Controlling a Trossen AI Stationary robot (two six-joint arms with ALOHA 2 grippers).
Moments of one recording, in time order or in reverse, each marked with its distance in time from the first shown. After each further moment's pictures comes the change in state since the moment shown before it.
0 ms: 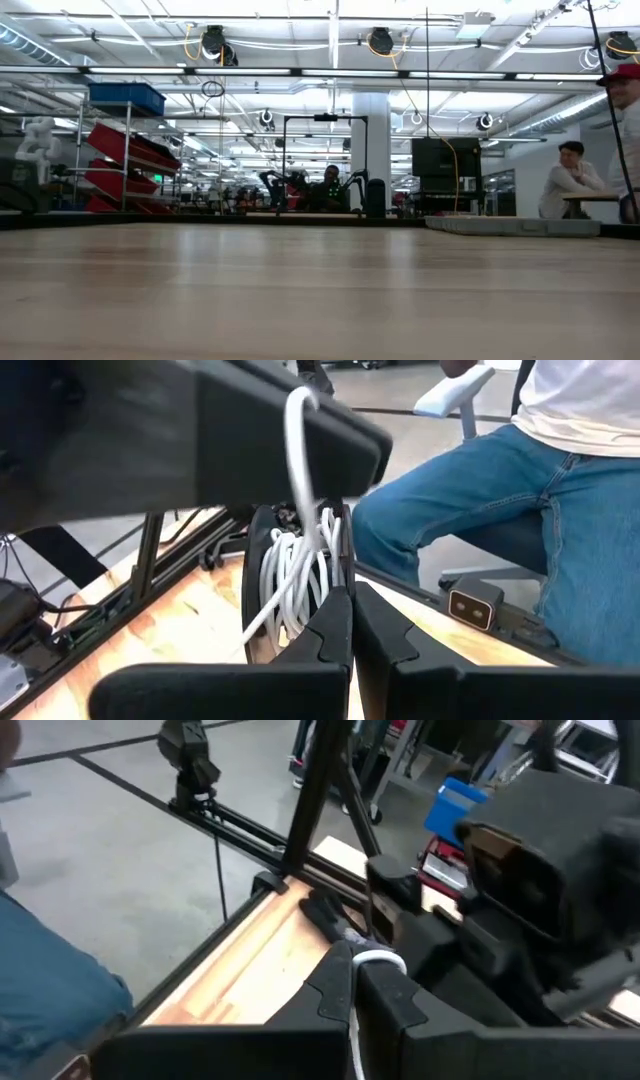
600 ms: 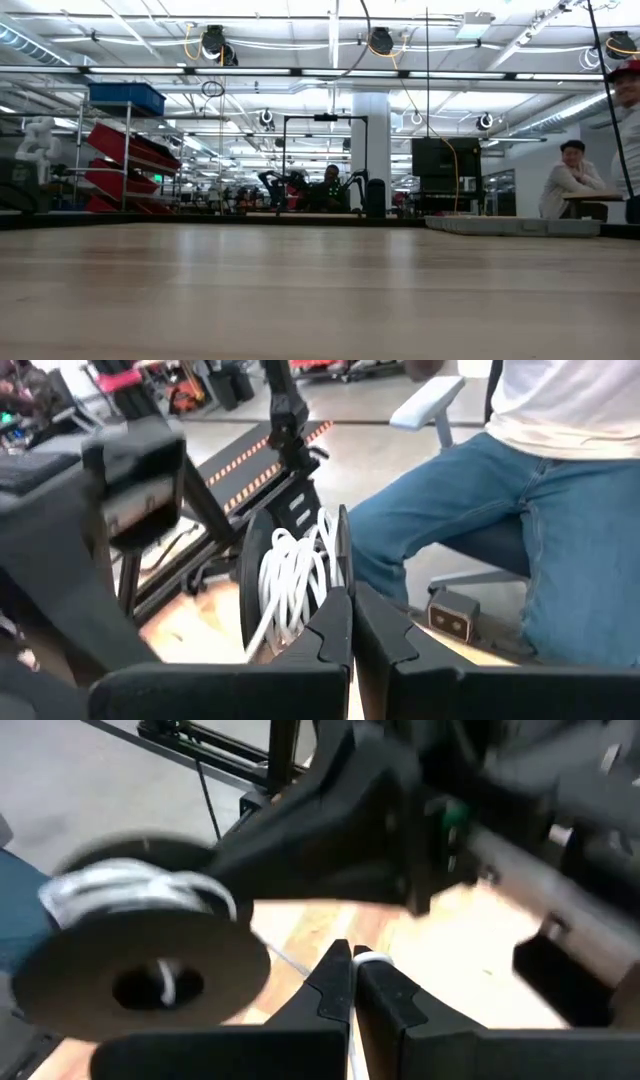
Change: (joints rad) left arm -0.048 -0.010 0.000 0.011 0.022 0.026; right arm -0.092 0.000 0.000 -0.201 -0.033 0.086
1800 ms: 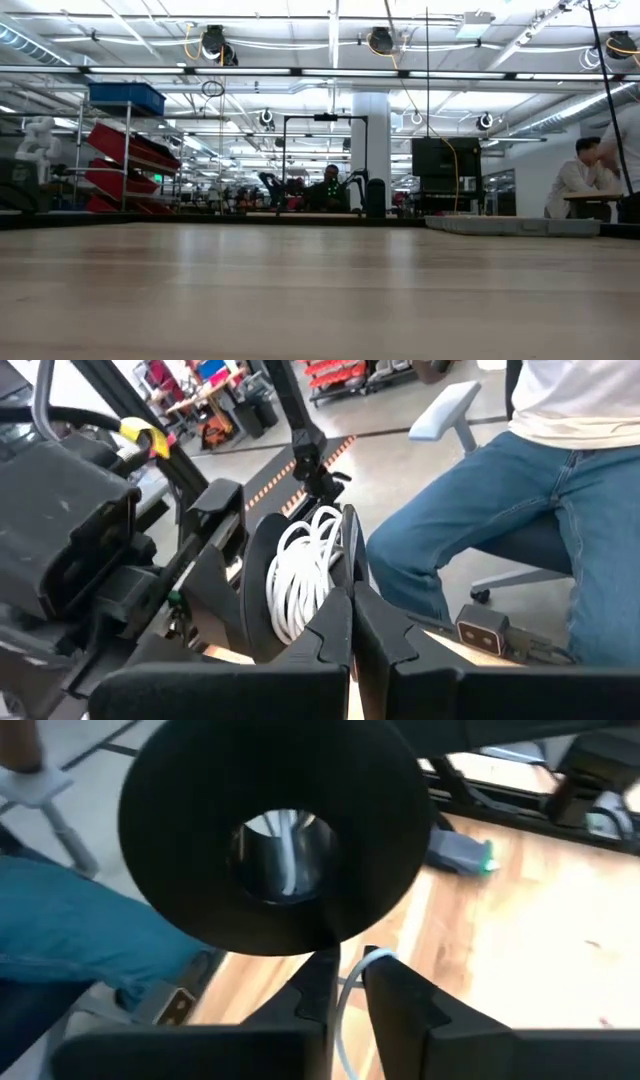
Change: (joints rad) left arm -0.043 -0.094 0.000 0.001 -0.092 0.096; right arm 0.086 0.006 -0.051 0.011 -0.068 0.214
